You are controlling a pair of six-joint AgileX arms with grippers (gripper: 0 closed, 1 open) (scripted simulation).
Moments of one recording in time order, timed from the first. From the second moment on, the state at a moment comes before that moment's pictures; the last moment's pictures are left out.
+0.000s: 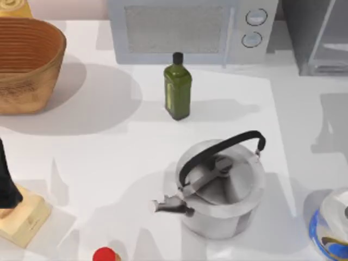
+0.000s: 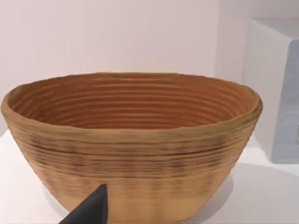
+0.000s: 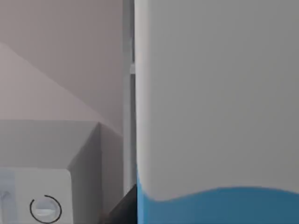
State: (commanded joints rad) left arm 0.00 0.00 0.00 0.00 0.00 0.00; right arm -0.10 0.68 0.34 0.49 -0.12 0.01
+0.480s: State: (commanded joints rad) left arm 0.00 0.00 0.00 0.00 0.00 0.00; right arm -0.20 1.63 0.70 0.94 -0.22 0.01
